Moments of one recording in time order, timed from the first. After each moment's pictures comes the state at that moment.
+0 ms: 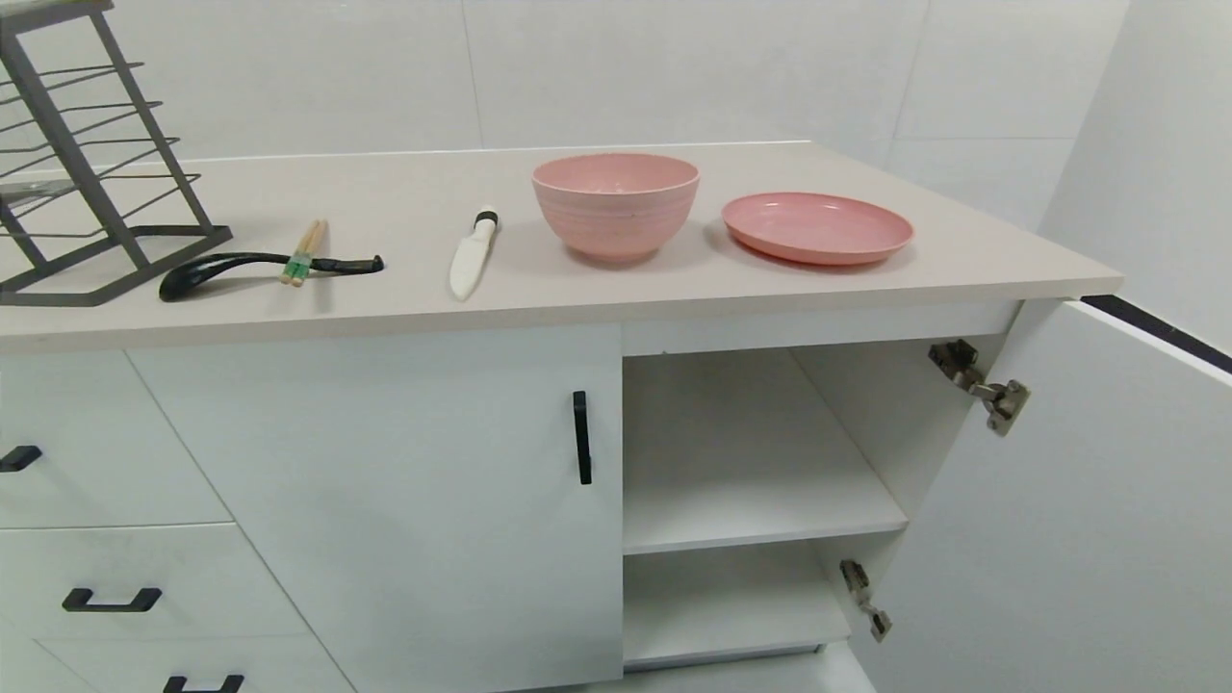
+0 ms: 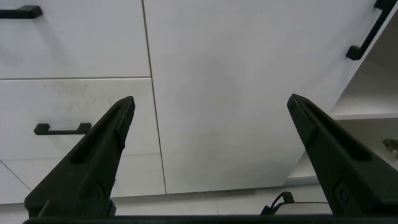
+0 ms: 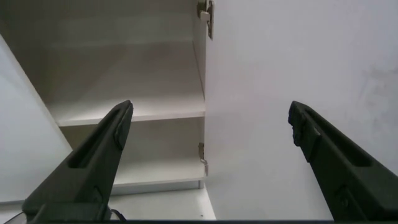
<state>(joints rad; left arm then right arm) 0.00 0.00 0.00 -0.01 -0.02 -0.04 0.00 0.01 0.00 0.00 0.02 0.00</state>
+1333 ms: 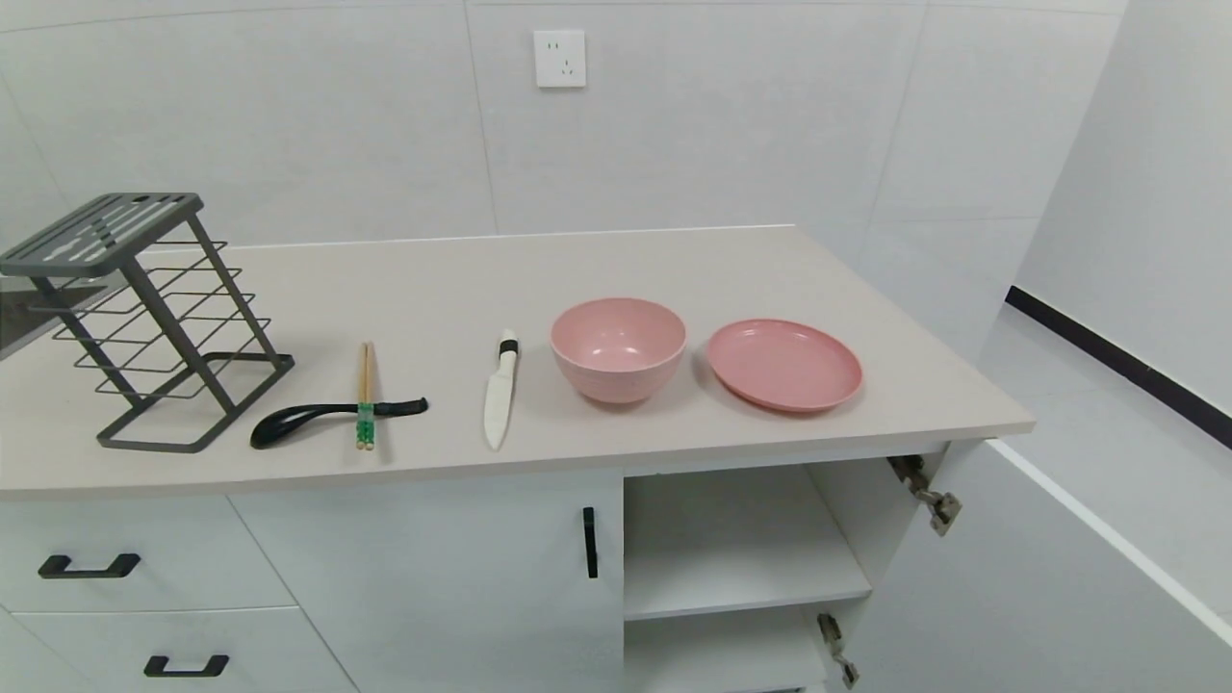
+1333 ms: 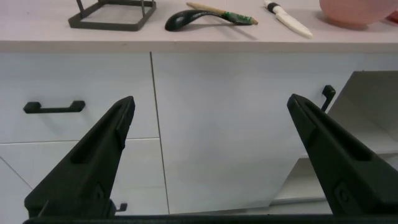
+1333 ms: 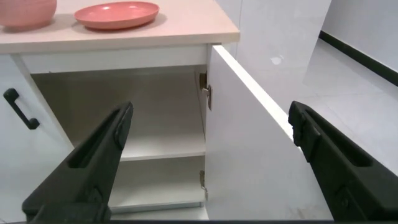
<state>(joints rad) 0.00 0.00 0.00 0.00 -0.02 -0.04 0.00 0.01 0.00 0.00 0.02 0.00</state>
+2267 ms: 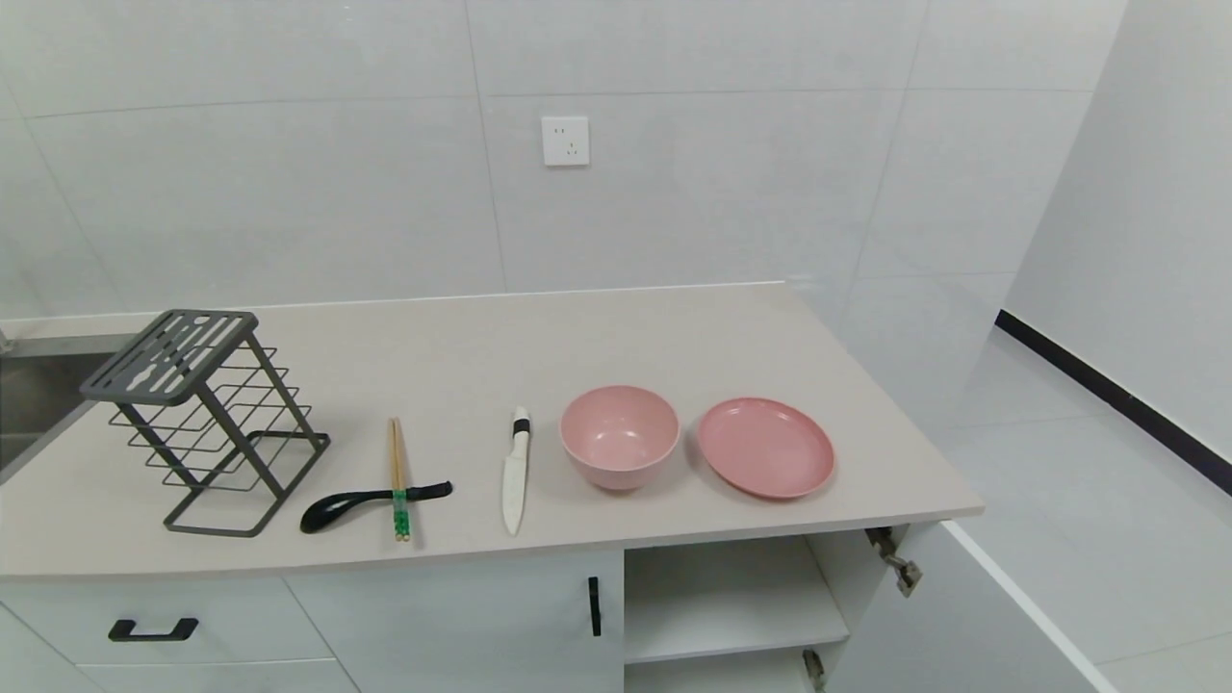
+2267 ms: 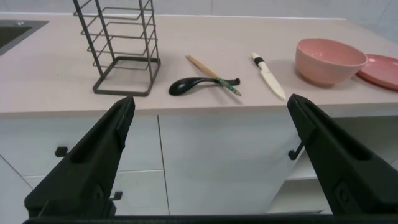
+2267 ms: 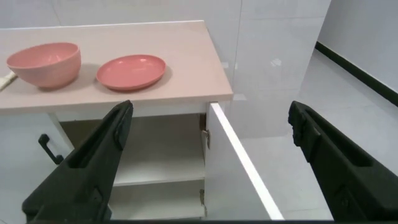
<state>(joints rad) 0.00 0.00 0.00 0.00 -0.02 -0.04 0.00 0.01 0.00 0.00 0.02 0.00</state>
